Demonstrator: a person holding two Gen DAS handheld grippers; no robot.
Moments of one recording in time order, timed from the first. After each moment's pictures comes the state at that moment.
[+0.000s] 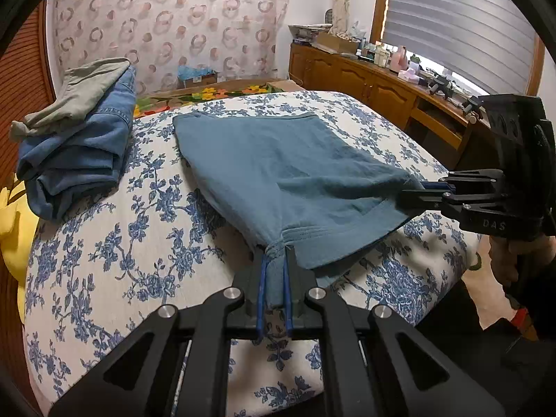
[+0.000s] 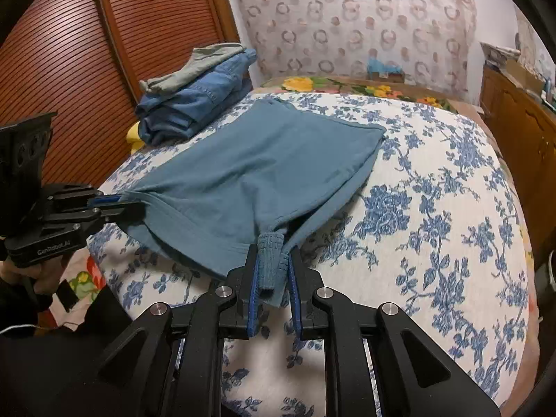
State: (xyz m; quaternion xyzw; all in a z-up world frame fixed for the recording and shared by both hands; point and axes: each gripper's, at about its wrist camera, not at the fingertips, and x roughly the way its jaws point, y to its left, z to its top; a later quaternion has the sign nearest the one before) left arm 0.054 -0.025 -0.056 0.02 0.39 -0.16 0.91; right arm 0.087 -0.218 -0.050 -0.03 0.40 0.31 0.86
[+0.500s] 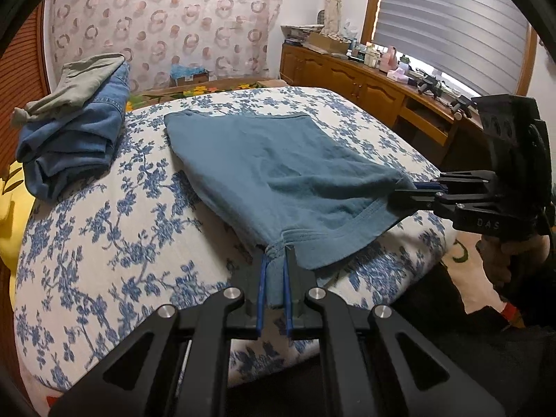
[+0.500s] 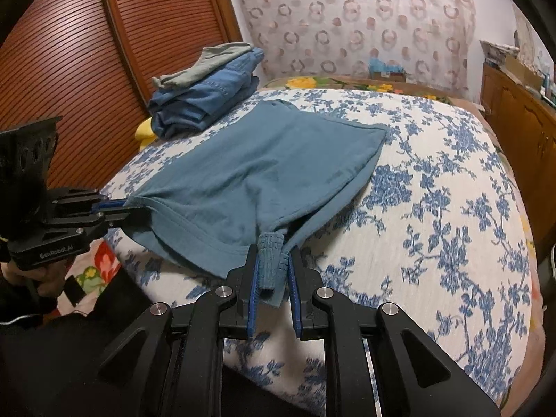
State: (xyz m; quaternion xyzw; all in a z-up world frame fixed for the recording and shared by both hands) left arm 0.021 -0.032 -0.058 0.01 0.39 -0.18 0.90; right arm 0.054 -0.225 -0.051 -0.02 0.40 0.32 0.86
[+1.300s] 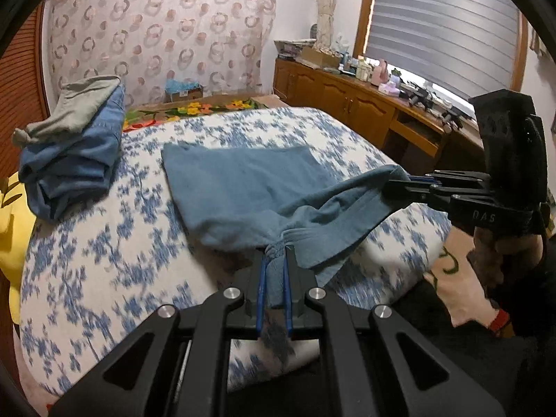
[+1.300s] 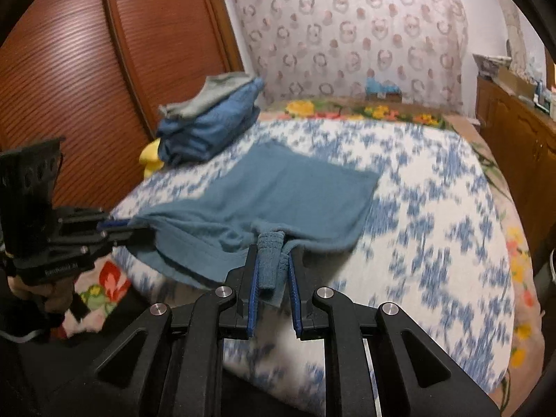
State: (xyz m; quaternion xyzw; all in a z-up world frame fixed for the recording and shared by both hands) left arm 0.027 -0.036 -0.028 0.00 0.36 -0.19 0.91; right arm 0.057 -0.234 -0.017 0.00 0.35 0.31 0.88
